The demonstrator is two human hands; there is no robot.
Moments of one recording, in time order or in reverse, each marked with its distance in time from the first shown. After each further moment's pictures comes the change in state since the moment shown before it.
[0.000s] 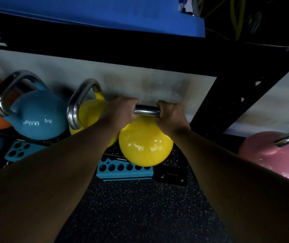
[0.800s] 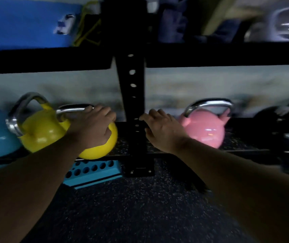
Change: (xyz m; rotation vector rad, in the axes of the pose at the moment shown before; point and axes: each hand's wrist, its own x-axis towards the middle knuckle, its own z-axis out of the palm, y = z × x) left_hand -0.074 0.170 -0.011 0.447 0.022 0.426; right_hand -0.174 0.109 -0.157 -0.318 -0.062 -0.177
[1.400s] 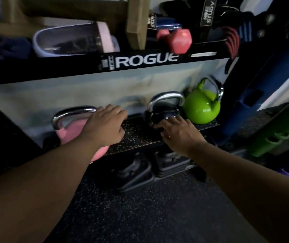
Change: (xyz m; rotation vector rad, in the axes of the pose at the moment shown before) left_hand 0.208 0.407 -0.106 -0.179 0.008 0.215; right_hand -0.304 0.335 -0.138 -0.216 -0.035 0.415
